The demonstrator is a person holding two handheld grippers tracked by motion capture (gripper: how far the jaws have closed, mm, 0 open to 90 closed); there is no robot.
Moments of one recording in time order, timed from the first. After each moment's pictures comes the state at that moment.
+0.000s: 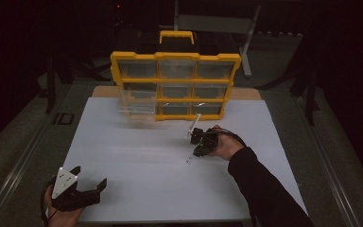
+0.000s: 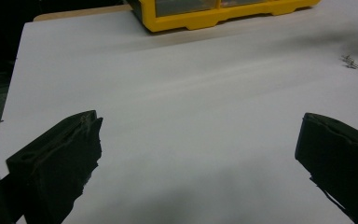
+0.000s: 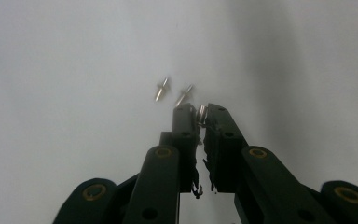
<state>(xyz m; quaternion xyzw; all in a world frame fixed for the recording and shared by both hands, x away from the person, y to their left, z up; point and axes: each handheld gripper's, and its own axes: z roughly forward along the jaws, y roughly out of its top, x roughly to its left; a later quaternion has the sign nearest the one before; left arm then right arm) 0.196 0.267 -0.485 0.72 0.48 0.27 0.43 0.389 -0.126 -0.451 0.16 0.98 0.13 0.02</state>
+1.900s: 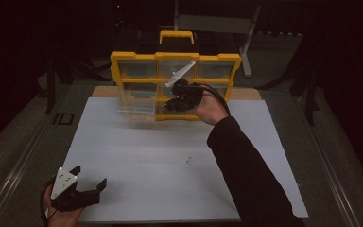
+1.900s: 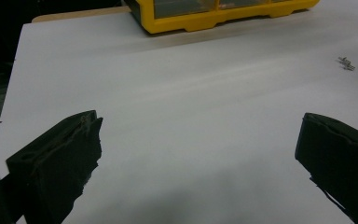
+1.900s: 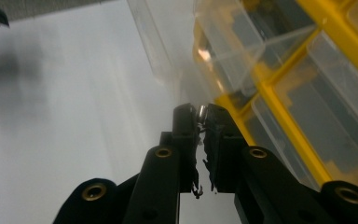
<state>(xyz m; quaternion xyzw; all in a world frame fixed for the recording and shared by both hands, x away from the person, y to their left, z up) 0.196 0.268 -0.484 0.71 0.48 0.27 0.43 0.432 -0.069 -0.319 0.17 0.92 0.33 0.09</state>
